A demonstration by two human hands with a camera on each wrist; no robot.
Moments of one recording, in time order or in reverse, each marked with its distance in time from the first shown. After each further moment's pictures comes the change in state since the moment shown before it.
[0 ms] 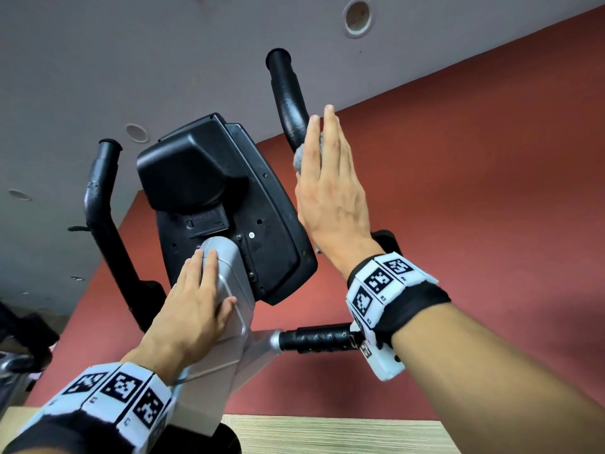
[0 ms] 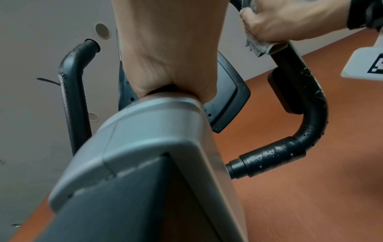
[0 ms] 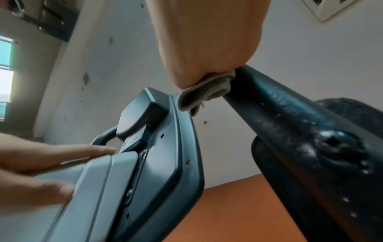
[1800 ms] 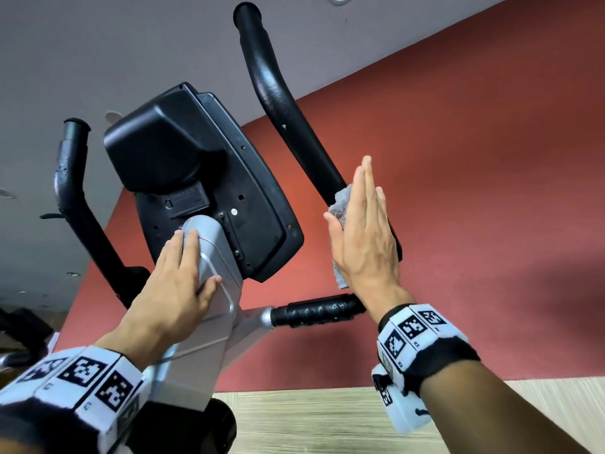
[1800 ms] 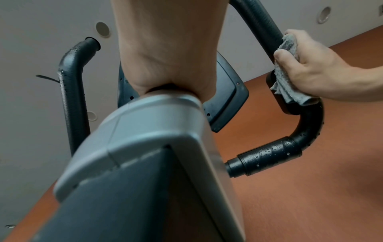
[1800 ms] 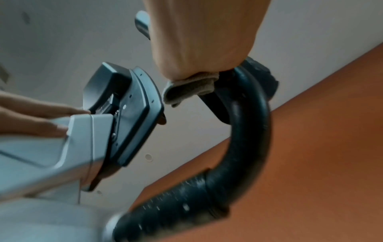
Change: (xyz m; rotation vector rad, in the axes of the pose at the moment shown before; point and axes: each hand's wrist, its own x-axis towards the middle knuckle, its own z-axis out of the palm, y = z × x) left_hand -0.003 0.010 -0.010 -0.043 -0.014 -0.046; right_hand -0.115 0.048 -0.011 0.095 -0.199 0.267
